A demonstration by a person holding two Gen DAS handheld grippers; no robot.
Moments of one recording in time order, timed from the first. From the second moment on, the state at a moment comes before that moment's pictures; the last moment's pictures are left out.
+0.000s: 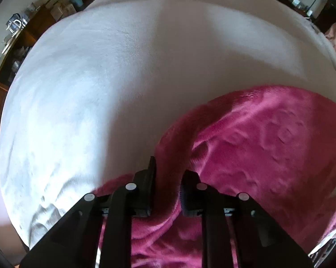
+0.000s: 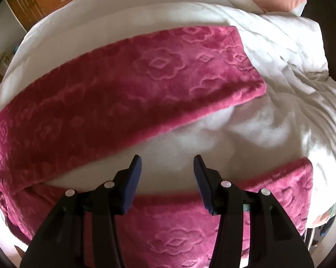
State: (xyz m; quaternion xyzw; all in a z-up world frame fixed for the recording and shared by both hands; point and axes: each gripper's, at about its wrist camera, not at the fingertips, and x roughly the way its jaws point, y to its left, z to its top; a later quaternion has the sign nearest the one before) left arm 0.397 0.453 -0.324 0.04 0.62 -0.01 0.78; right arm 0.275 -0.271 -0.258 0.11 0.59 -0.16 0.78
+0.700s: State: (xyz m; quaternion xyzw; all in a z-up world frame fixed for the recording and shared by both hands) left arm 0.265 0.423 -0.298 0.04 0.62 0.01 0.78; right arm 0.399 -0.430 -0.255 0.35 0.52 -0.22 0.75
